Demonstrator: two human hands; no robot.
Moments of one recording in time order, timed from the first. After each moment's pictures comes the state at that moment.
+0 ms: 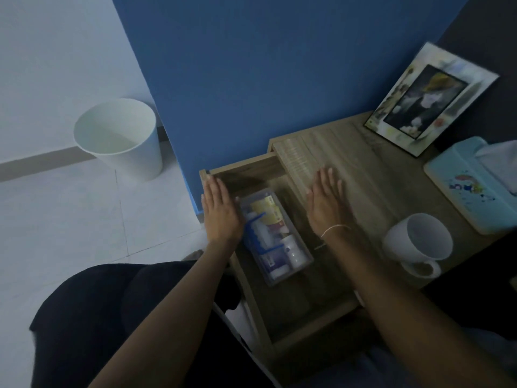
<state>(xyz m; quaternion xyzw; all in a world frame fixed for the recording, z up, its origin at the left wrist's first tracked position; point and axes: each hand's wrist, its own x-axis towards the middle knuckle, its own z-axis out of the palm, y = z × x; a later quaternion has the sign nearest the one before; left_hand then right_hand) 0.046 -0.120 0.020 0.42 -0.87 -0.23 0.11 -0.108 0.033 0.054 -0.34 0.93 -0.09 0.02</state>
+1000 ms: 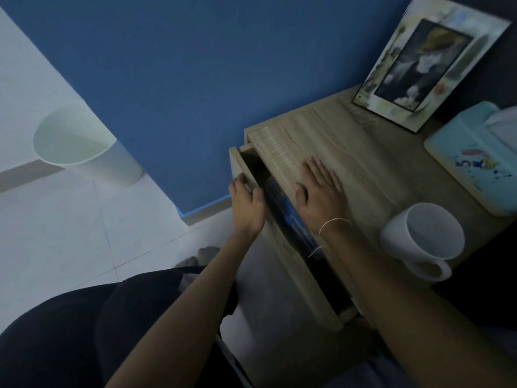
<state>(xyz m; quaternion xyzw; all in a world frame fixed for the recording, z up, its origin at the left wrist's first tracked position) -0.038 -0.069 0.023 0.40 -0.71 -0.56 0.16 -0.147 0.048 0.016 -0.37 0.92 -0.13 -0.03</state>
